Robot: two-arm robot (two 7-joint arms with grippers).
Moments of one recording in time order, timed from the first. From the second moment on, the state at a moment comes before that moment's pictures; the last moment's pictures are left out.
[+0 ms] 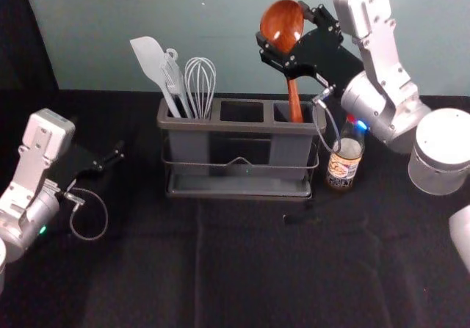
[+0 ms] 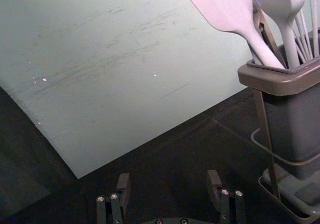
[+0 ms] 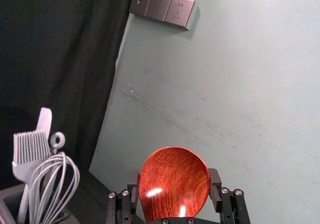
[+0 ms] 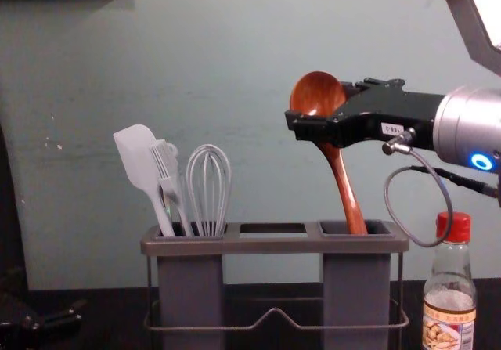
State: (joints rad) left arm -0.20 0.60 0.45 -1.41 -0.25 -0.12 0.03; right arm 0.45 0.25 -0.36 -1.51 0.00 0.06 0.29
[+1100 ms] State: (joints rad) left arm -0.20 0.60 0.45 -1.41 -0.25 -0.12 0.03; right arm 0.35 0.27 -0.34 -1.54 -0.01 0.06 0.30
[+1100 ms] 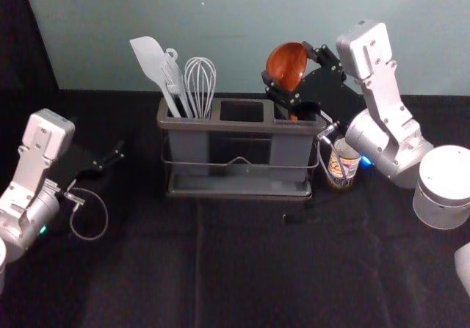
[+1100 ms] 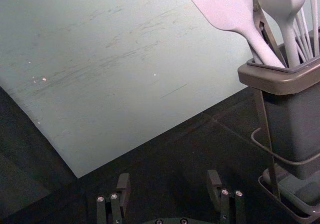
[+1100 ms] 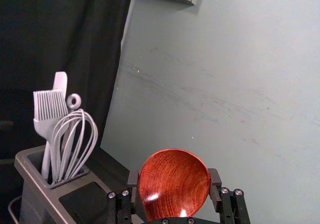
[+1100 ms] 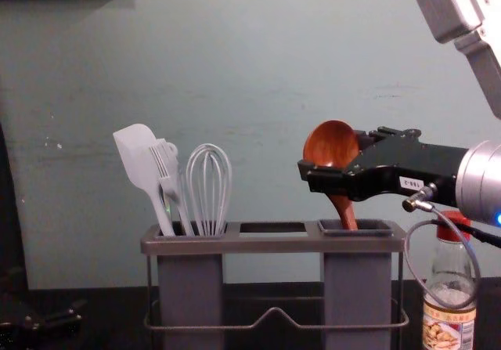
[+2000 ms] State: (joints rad) left arm -0.20 0.60 0.45 -1.41 -0.25 -0.12 0.03; right arm 0.33 0.27 -0.33 -1.55 0.00 0.07 0.31
